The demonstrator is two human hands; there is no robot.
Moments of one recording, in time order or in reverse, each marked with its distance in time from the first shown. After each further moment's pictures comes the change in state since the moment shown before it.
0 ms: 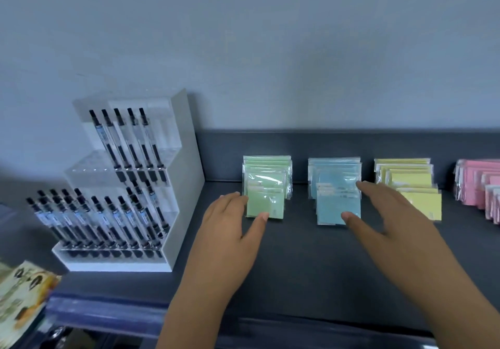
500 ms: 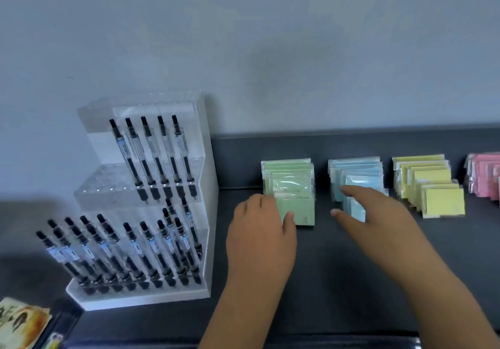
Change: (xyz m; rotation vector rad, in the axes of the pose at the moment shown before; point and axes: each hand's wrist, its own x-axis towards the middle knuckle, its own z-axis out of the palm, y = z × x) left_hand 0.037 -0.022 0.000 0.130 0.029 0.075; right_hand 0.025 -0.066 0.059 -0.041 -0.015 0.103
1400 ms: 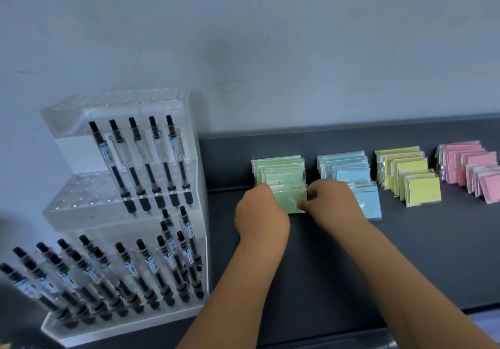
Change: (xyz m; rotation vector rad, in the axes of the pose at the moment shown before) left_hand 0.063 -0.008 0.023 -0.088 -0.218 -0.223; right_hand 0.070 -0.018 0.067 -0.128 -0.007 0.190
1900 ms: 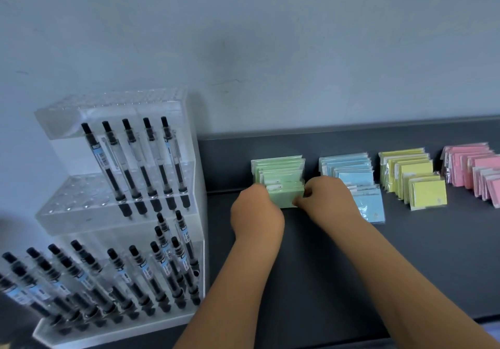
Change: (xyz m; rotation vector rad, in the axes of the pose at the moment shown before) left_hand 0.016 -0.007 0.007 -0.024 0.055 0.007; right_hand 0.018 -0.002 0.009 -0.042 0.028 -0.033
